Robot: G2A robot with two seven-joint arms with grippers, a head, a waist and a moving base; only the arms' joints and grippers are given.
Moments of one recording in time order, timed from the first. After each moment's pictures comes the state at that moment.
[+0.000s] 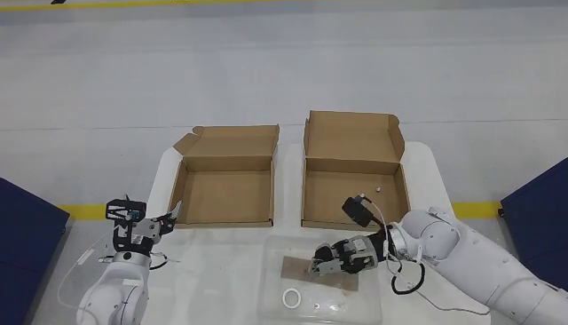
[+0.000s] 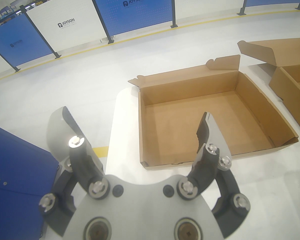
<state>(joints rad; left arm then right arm) 1.73 -1.15 -1.60 -1.80 1.33 0.00 0.00 -0.93 -0.71 0.56 -1.54 0.37 -1.01 0.81</state>
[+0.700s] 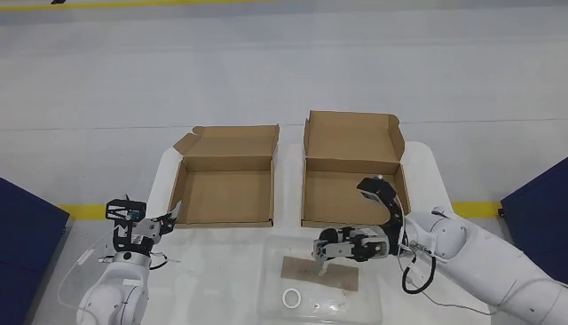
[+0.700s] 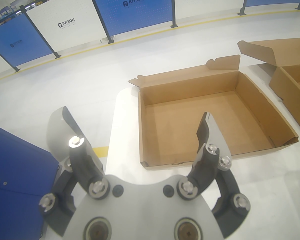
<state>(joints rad) 1.73 -1.15 -1.60 -1.80 1.33 0.00 0.00 -0.88 -0.66 0.51 -1.64 0.69 -1.01 0.81</state>
